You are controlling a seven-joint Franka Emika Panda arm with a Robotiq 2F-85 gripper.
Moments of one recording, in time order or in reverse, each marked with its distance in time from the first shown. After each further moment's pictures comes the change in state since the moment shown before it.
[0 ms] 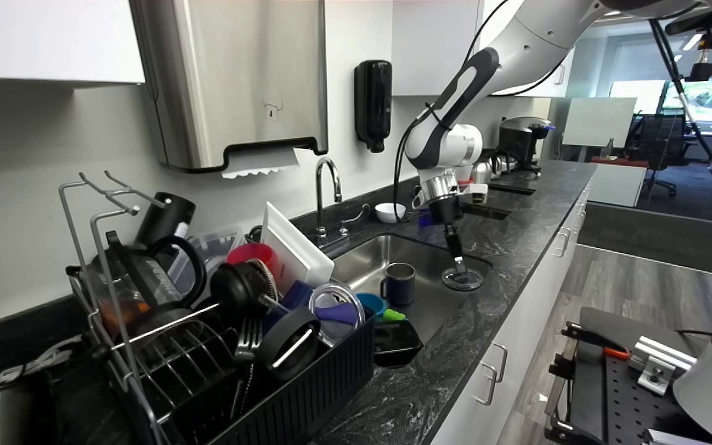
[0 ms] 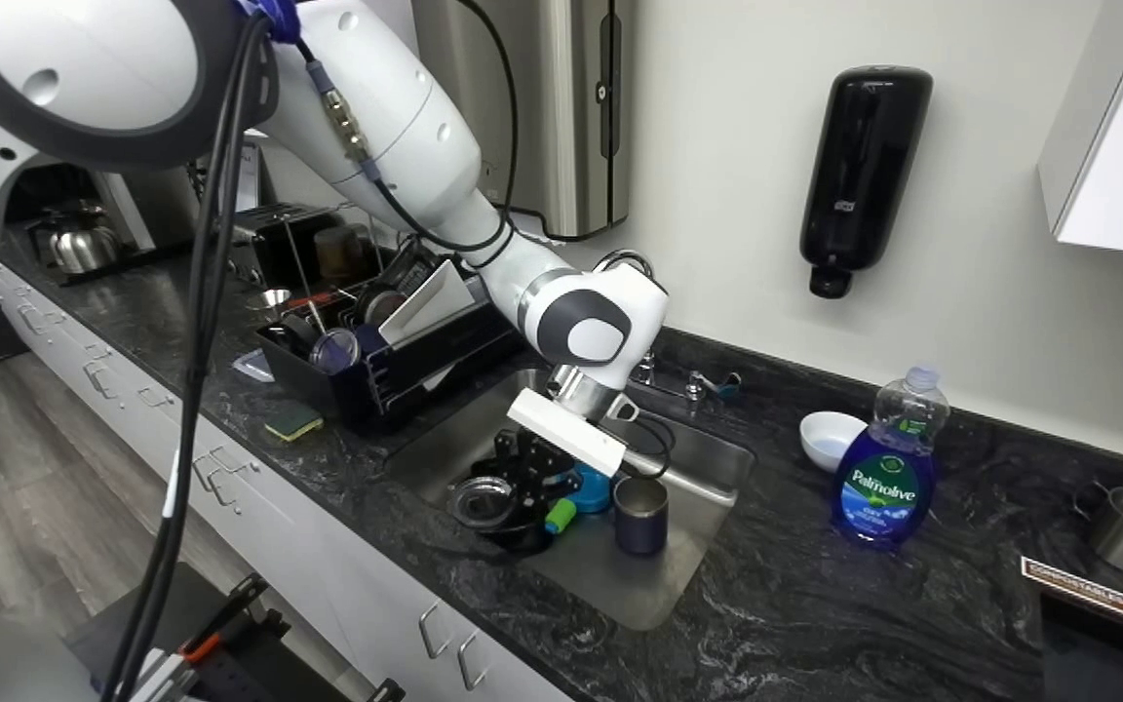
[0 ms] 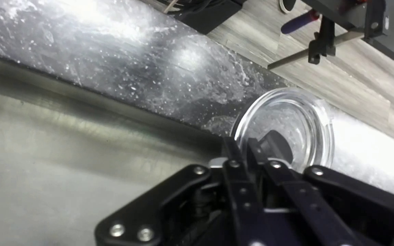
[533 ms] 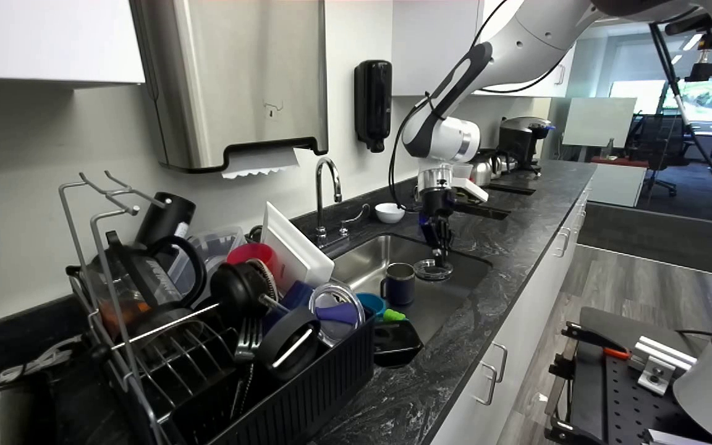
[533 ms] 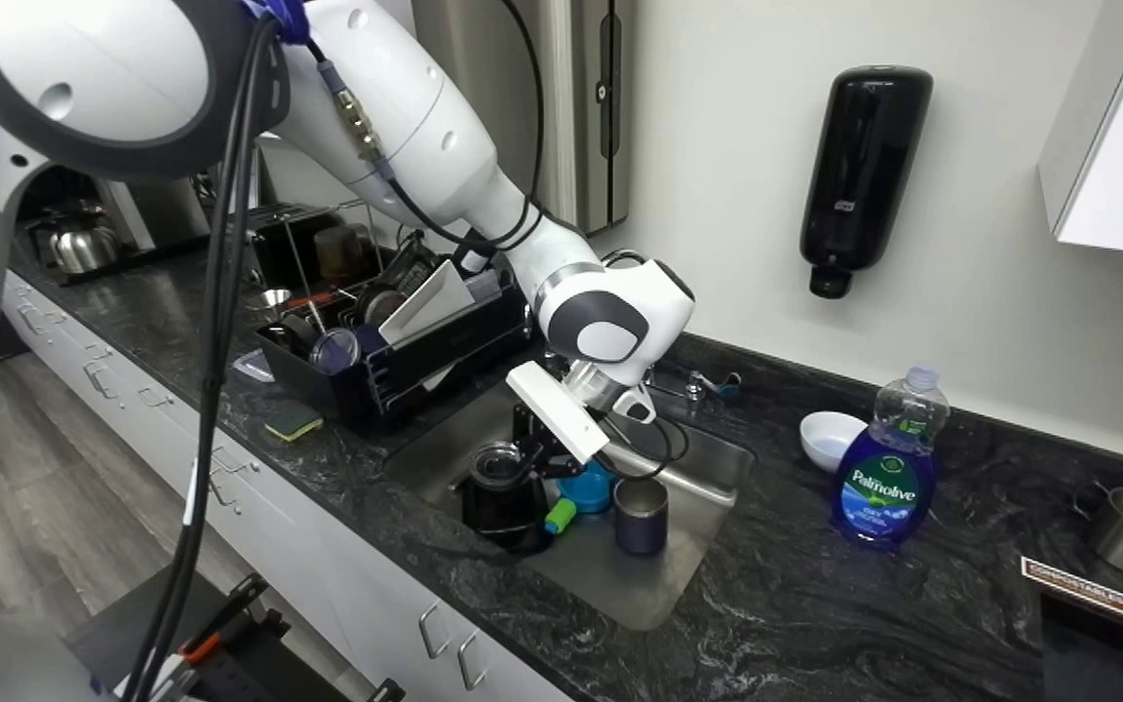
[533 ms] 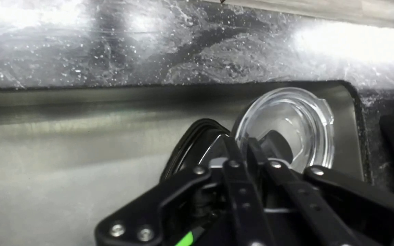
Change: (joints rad) arm -0.026 0.022 -0.001 0.060 0.198 -0.003 0.275
